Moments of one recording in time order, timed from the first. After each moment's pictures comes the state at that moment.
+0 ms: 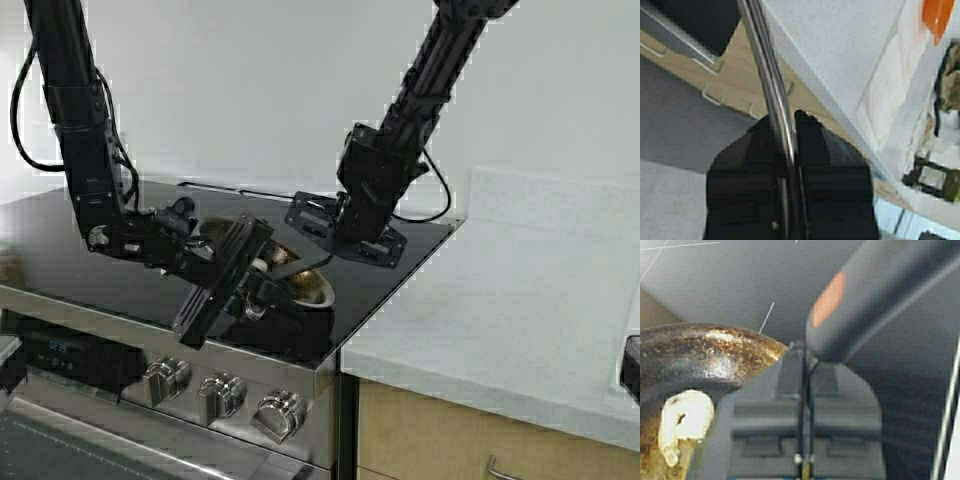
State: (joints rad) left arm -0.38 0.69 0.67 1.08 -0.94 -1.77; right arm 0.69 0.89 0.14 0.74 -0.70 0.07
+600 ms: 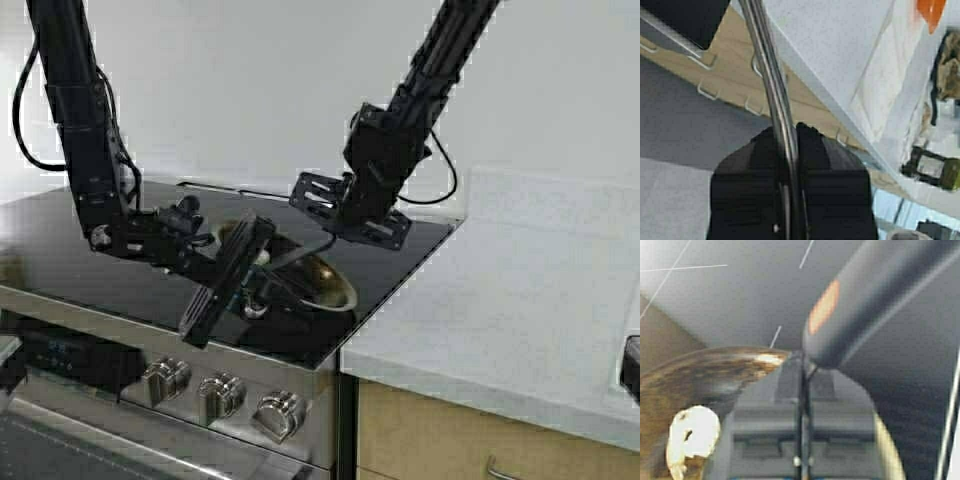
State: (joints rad) left arm -0.38 0.69 0.67 1.09 -0.96 -1.77; right arm 0.67 0.83 0.17 0.73 -0.69 0.06
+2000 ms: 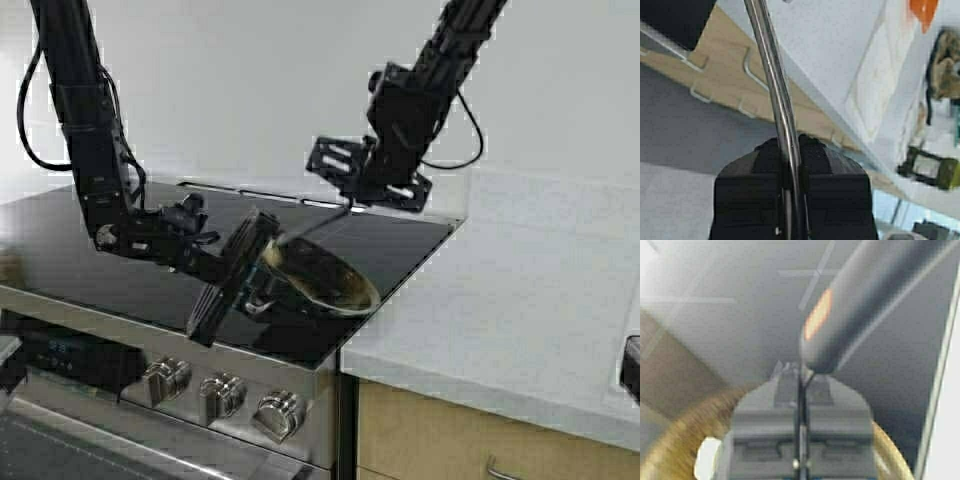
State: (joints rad) left arm -0.39 0.69 0.67 1.06 -0.96 -1.77; right arm 0.63 0.69 0.27 0.69 -0.74 0.04
